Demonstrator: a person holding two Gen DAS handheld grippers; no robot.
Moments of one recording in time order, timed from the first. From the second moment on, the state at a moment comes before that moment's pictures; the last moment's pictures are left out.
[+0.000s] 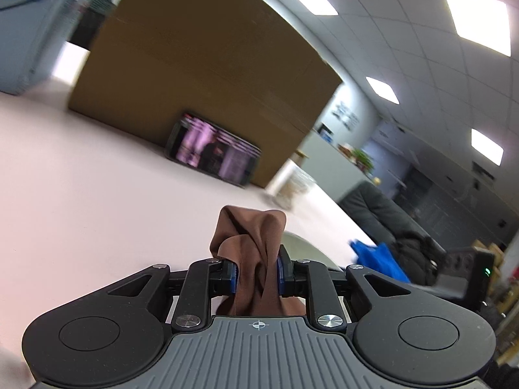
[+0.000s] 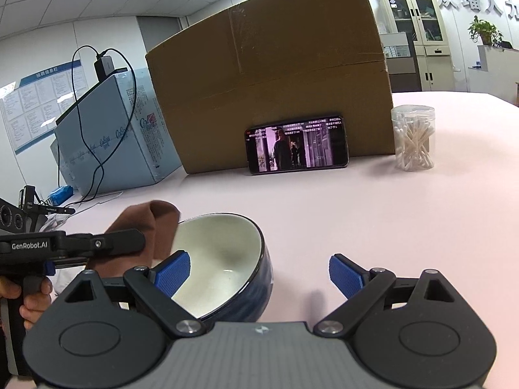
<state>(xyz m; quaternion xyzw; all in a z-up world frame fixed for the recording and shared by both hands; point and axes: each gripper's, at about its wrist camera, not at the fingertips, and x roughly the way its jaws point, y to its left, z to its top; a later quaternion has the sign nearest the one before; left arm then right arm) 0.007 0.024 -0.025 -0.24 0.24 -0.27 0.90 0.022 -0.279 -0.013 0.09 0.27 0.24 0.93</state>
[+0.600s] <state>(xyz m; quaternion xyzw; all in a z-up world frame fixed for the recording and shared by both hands) 0.007 0.017 -0.025 -0.24 0.24 -0.28 0.90 0.023 -0.281 -0.015 0.09 0.28 0.24 0.93</state>
